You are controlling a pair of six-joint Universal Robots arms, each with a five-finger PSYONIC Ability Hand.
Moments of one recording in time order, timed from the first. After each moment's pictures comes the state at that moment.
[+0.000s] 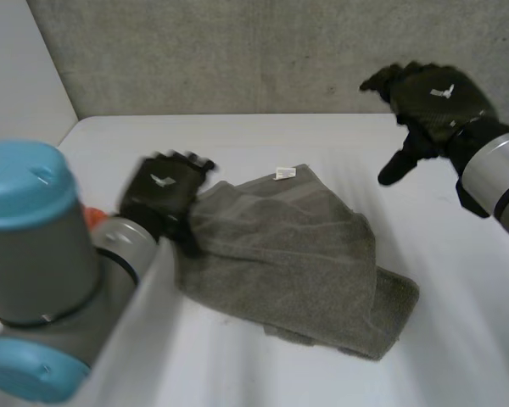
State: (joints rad) left arm 4.12 -1.81 -1.57 3.18 -1.70 3.36; right arm 1.88 -1.48 1.48 0.02 1.31 2.90; left_hand 0.18 0.20 0.21 0.20 0.05; right_hand 0.20 0.22 0.21 0.23 0.06
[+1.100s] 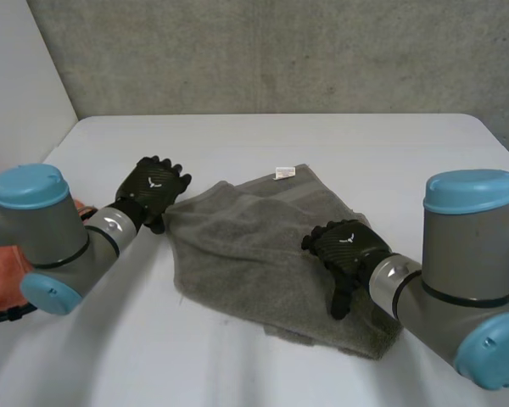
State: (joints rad) left arm 4.45 -2.21 -1.48 3.51 -1.23 3.82; right arm 2.07 -1.12 1.56 0.10 1.41 2.75; left_hand 0.38 0.39 0.39 0.39 0.22; right_hand 0.20 0.22 0.21 0.23 0.06
